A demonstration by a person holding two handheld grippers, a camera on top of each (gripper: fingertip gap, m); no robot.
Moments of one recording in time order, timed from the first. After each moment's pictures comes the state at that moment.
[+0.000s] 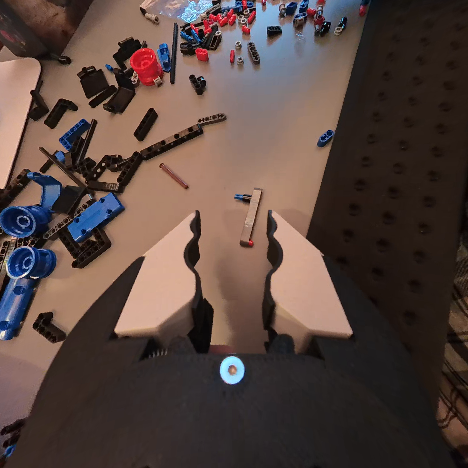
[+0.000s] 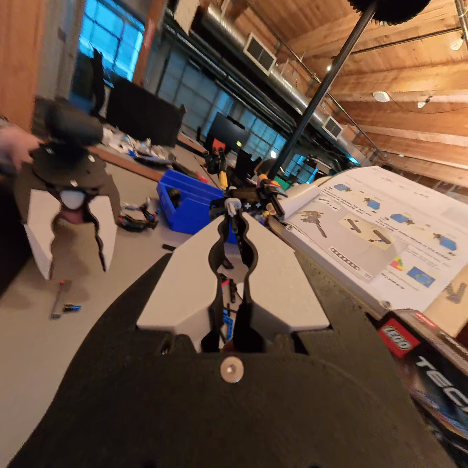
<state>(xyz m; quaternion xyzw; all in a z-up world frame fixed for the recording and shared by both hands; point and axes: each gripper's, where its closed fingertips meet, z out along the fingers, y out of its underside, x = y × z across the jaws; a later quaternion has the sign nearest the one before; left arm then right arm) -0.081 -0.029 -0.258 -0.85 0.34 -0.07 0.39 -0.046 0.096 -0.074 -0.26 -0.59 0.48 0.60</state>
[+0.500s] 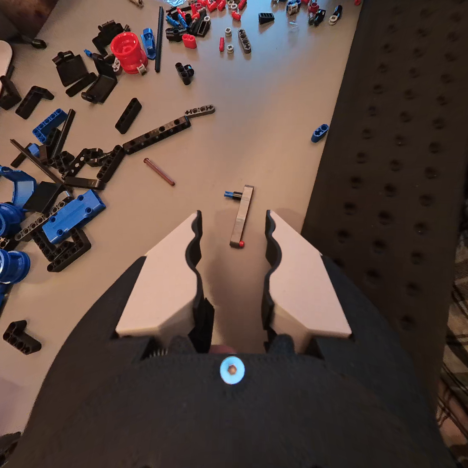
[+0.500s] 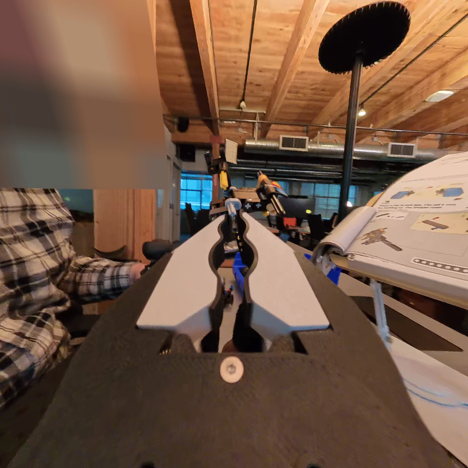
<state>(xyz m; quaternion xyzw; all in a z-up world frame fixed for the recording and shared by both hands) -0.074 -0.031 -0.270 -0.86 0.34 -0.09 0.38 -0.006 0.111 -0.039 -0.24 -0.45 0.74 0.44</state>
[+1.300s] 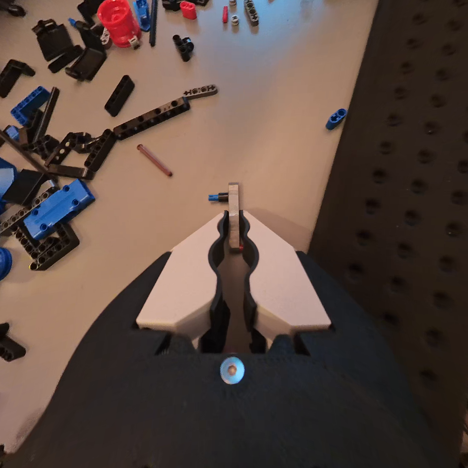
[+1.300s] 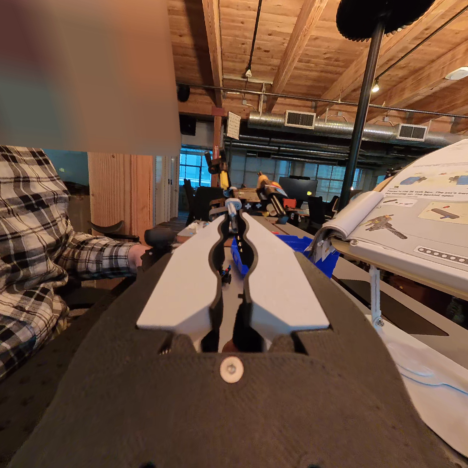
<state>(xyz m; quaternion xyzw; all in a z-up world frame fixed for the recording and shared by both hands) -0.078 -0.027 -0.287 -0.87 0.34 -0.08 0.36 -0.017 0.101 -0.056 -0.25 -0.51 0.70 0.44</state>
